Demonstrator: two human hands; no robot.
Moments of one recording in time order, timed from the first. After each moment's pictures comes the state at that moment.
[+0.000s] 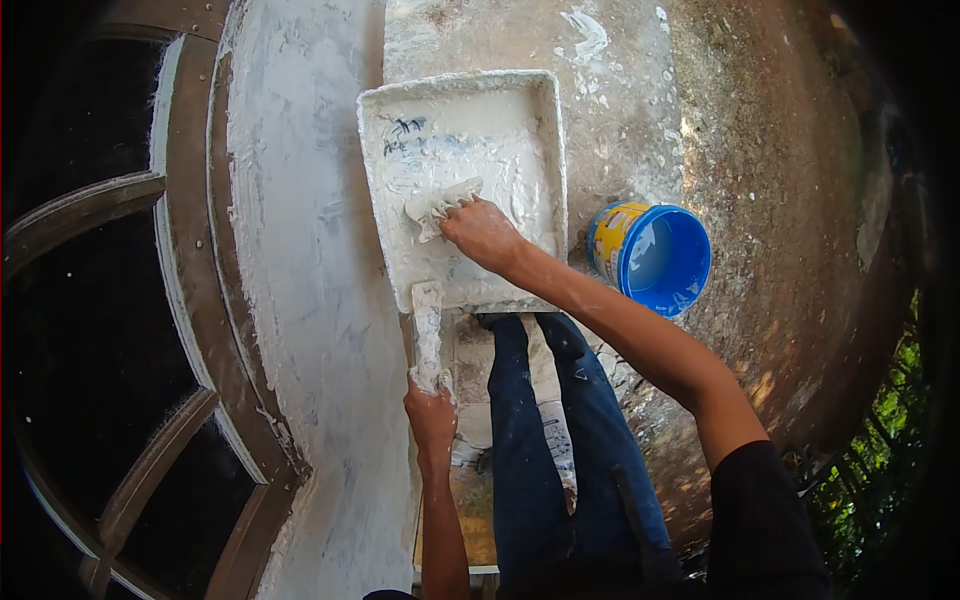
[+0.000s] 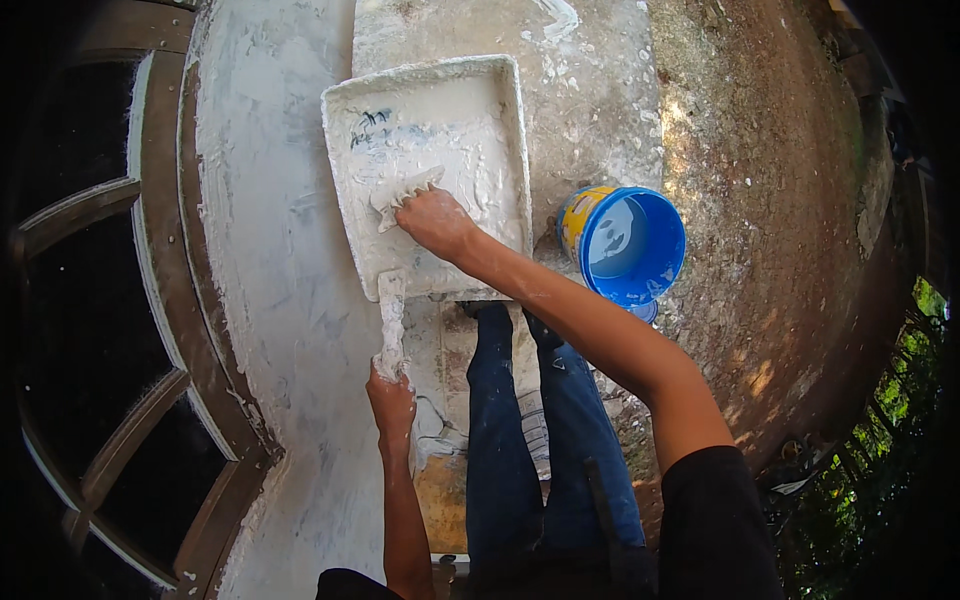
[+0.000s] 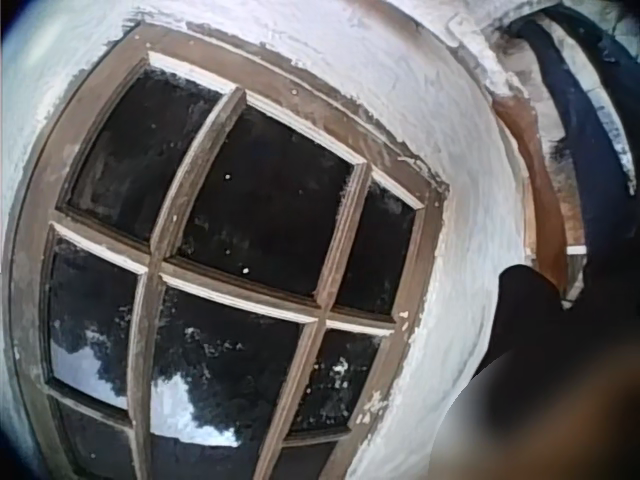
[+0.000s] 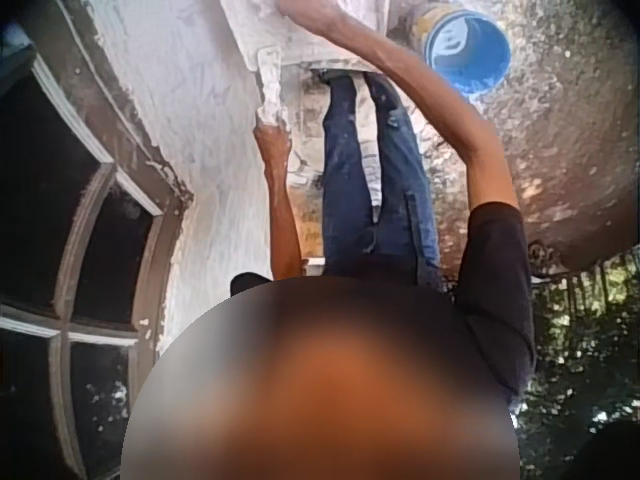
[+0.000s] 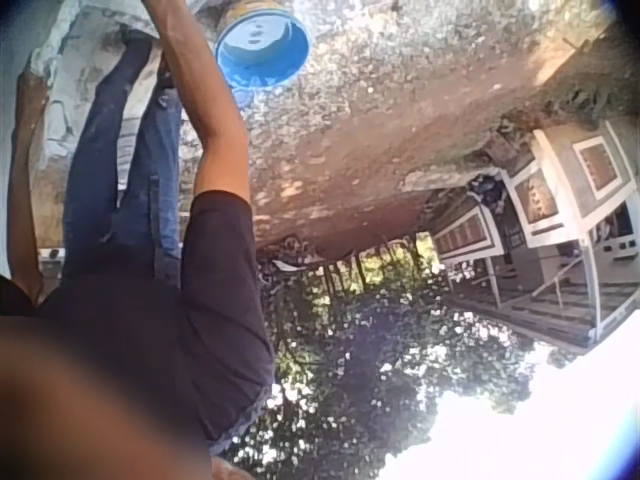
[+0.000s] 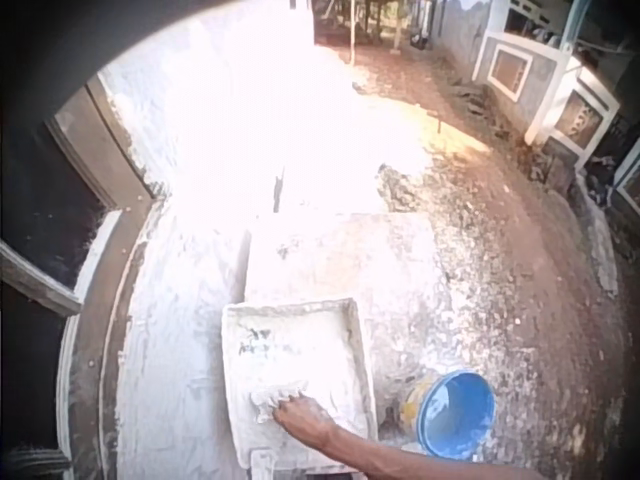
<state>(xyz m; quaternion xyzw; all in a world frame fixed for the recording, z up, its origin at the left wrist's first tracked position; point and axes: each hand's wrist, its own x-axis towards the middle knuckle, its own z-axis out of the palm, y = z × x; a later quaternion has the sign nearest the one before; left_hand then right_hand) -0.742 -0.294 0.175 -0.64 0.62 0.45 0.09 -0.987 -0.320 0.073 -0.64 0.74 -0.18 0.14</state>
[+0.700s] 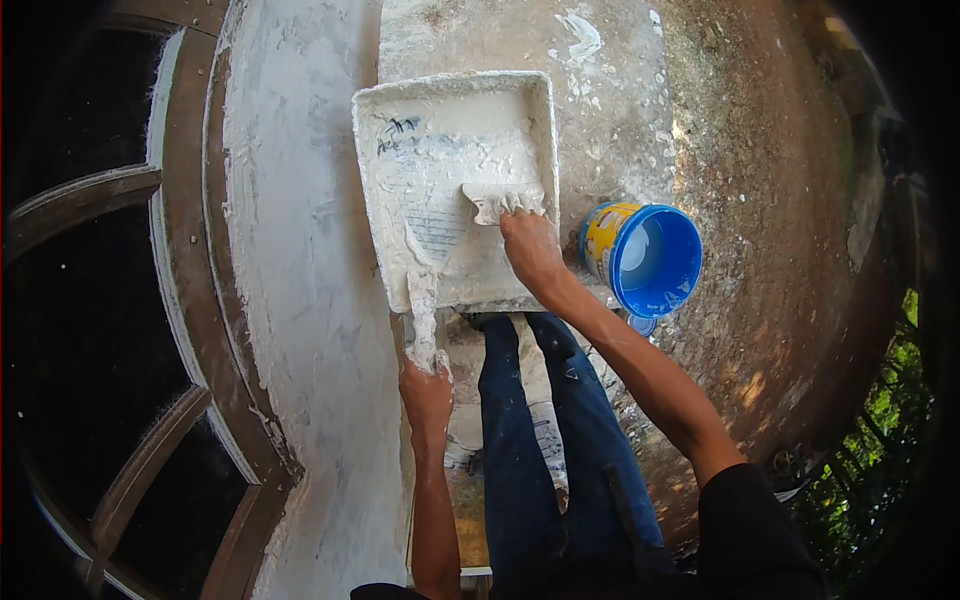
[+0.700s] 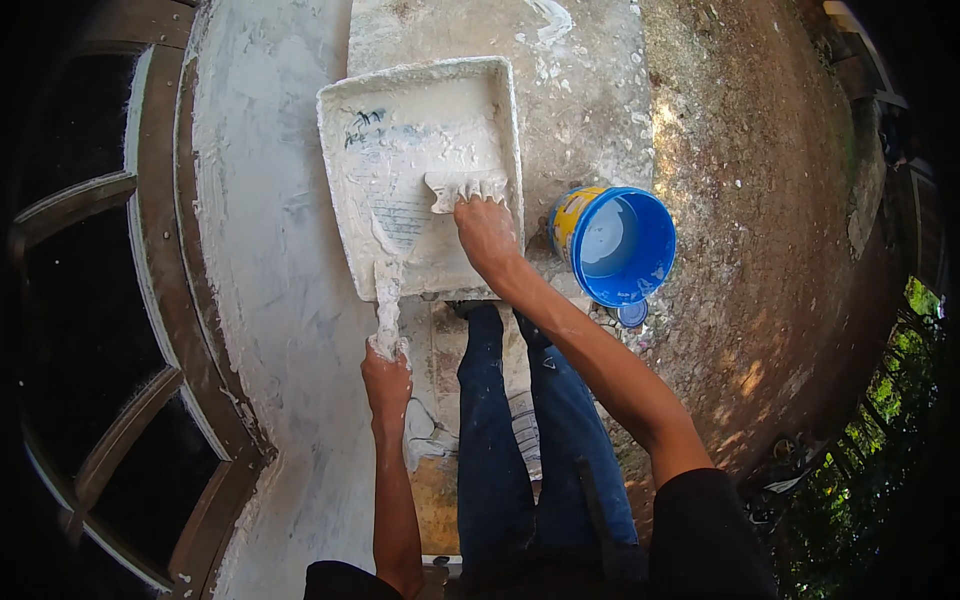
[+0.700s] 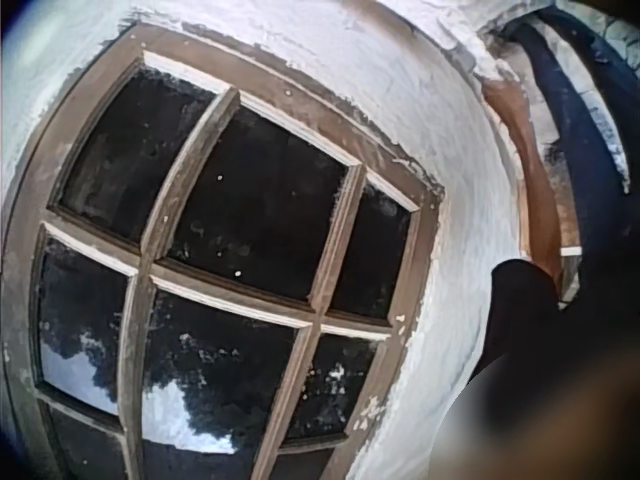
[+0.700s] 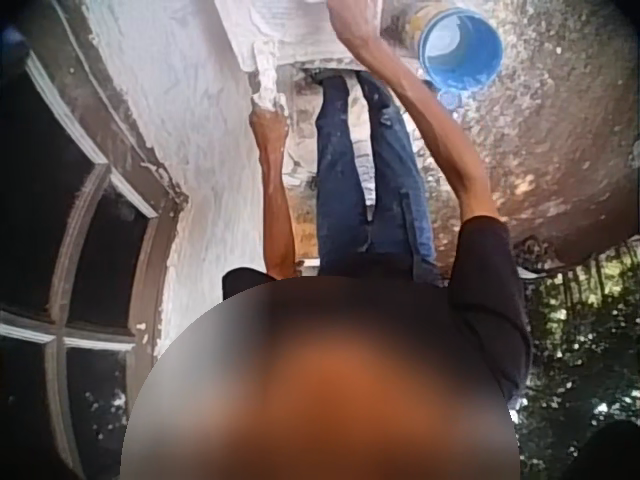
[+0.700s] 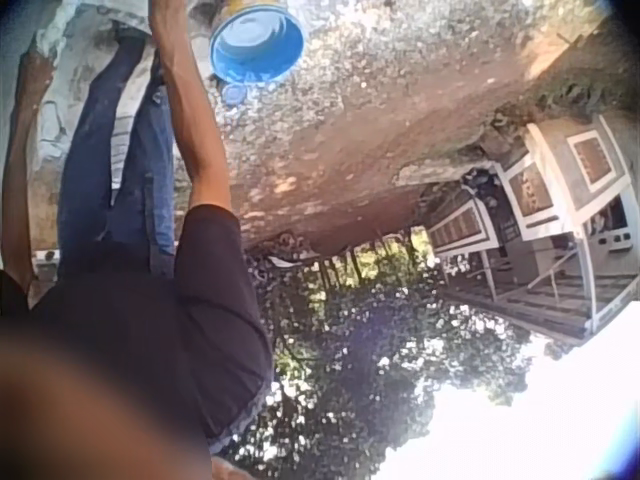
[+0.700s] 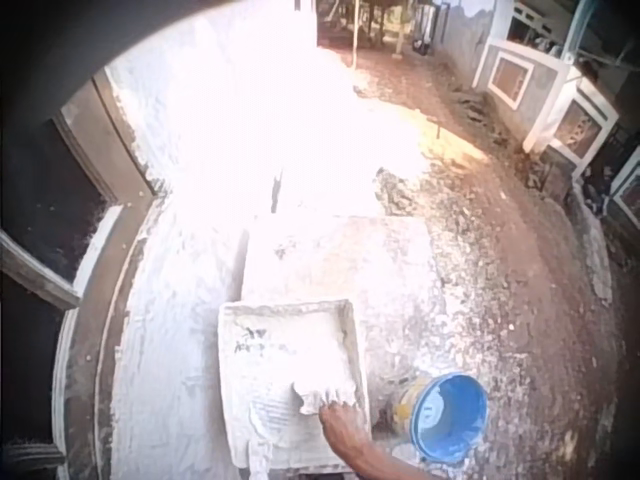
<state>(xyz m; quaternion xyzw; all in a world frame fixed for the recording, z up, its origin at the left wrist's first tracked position) -0.749 -0.302 0.151 -0.60 0.68 0.40 0.09 -0.990 -0.267 0.093 -0.44 0.87 -0.10 0.18</state>
